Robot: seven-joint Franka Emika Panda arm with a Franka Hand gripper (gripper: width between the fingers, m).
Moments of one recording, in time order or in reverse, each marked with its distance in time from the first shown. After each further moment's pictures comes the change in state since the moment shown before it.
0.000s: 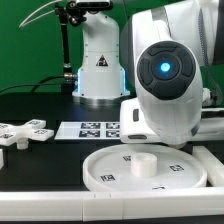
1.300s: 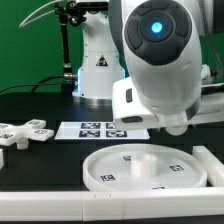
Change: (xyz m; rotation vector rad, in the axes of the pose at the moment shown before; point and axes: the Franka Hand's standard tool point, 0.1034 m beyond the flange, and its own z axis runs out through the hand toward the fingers) arm -0.009 -0.003 -0.062 0.020 0.018 -0.052
